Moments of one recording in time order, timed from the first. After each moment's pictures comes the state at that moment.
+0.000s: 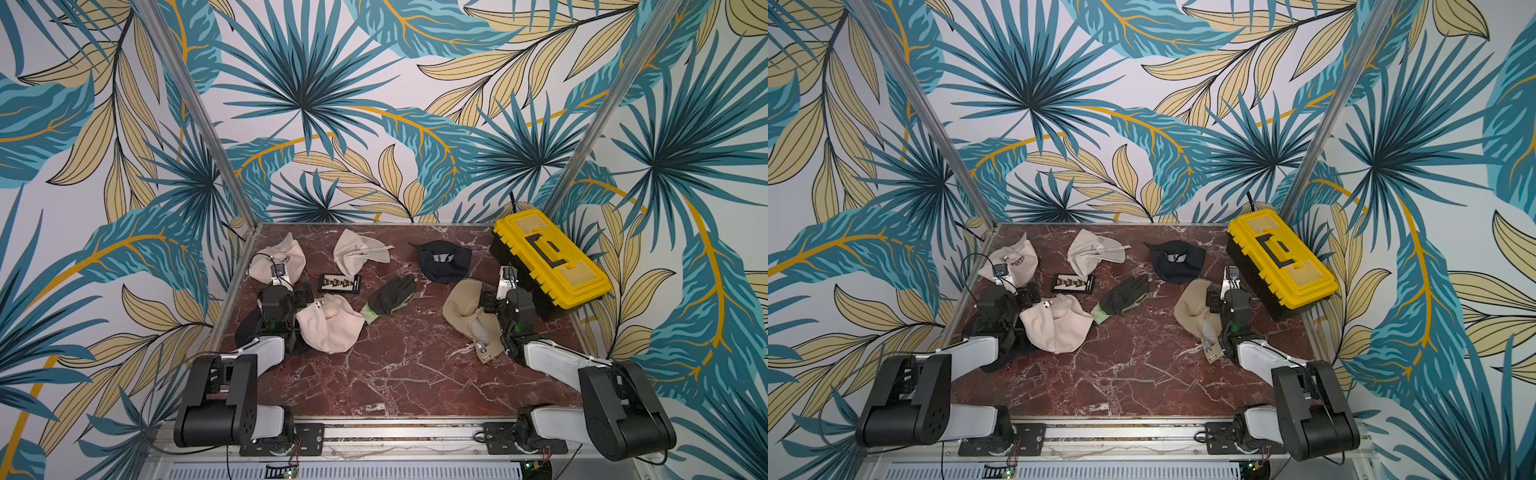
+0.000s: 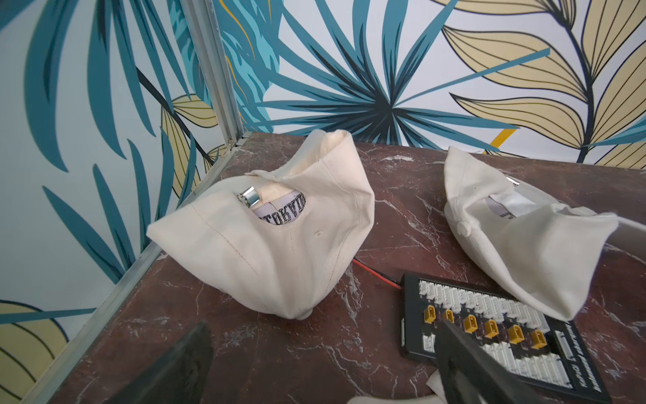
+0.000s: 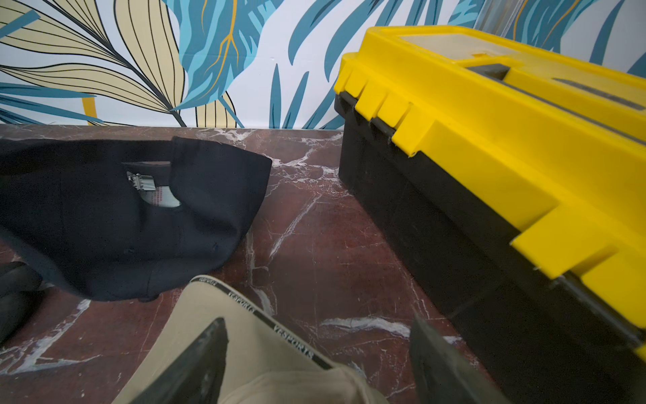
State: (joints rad) left arm 0.04 1.42 0.42 0.69 -0.13 -0.09; right arm 0.12 1.35 0.39 0.66 0.27 0.00
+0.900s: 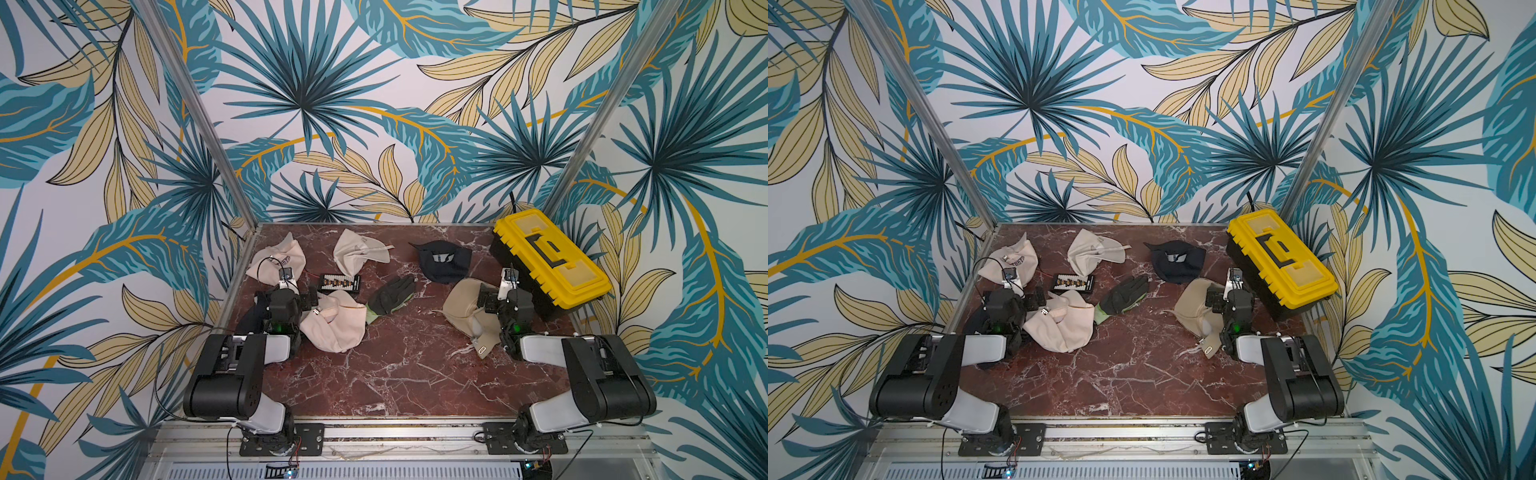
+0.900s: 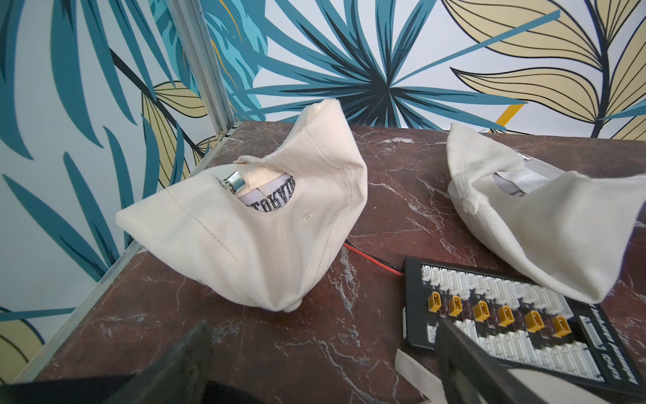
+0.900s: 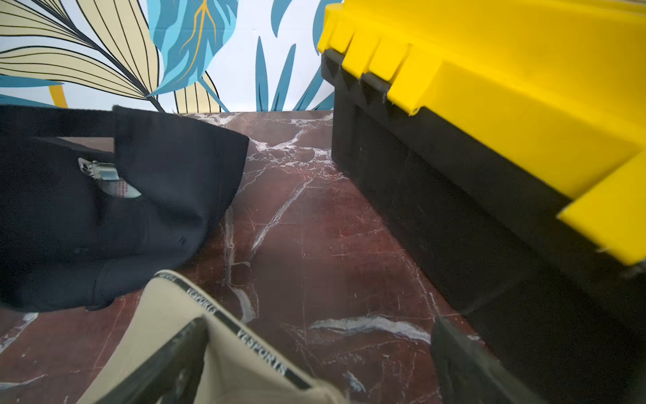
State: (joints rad) left arm 0.00 1.52 0.40 0.81 -0.16 -0.06; right arm 0.05 1.50 0.40 0.76 0.22 0.04
